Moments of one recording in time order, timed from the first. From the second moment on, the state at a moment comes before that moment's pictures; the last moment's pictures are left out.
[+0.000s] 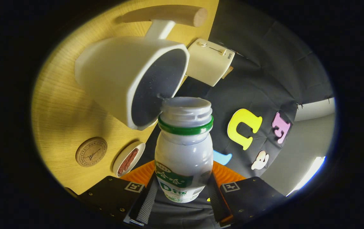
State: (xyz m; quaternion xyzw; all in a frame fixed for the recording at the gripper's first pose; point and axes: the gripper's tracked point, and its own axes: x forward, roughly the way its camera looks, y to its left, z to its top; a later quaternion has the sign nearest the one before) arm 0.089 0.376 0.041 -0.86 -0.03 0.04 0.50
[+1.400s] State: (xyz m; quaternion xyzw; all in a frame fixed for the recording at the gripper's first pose) arm 0.074 0.343 0.031 -0.44 0.08 0.15 0.88
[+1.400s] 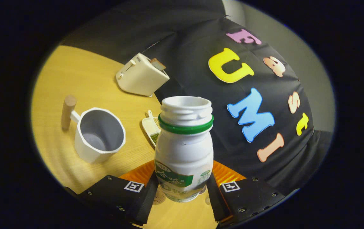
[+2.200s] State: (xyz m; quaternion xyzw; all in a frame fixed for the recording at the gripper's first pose) arm 0.083 0.302 0.027 -0.12 0.14 0.20 0.96
